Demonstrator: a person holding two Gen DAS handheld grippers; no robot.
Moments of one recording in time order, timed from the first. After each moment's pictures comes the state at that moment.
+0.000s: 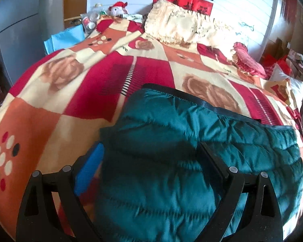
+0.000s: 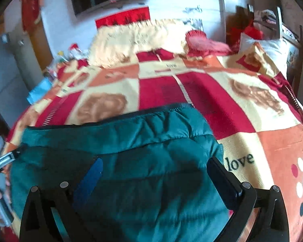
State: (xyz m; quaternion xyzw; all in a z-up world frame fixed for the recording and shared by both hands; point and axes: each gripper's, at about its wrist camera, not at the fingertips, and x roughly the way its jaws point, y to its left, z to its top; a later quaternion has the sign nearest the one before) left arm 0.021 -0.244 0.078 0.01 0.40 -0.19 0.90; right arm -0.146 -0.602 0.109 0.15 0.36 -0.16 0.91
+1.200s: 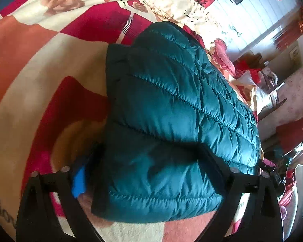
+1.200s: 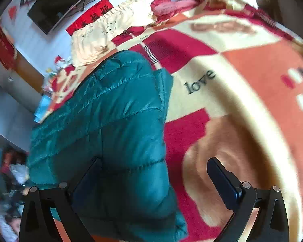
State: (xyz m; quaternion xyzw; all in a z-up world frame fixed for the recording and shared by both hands) left arm -0.012 -0.170 0.025 -0.15 0.51 -0.30 0.79; right arm -0.243 -0.653 0.047 0.34 0.39 -0.14 0.84
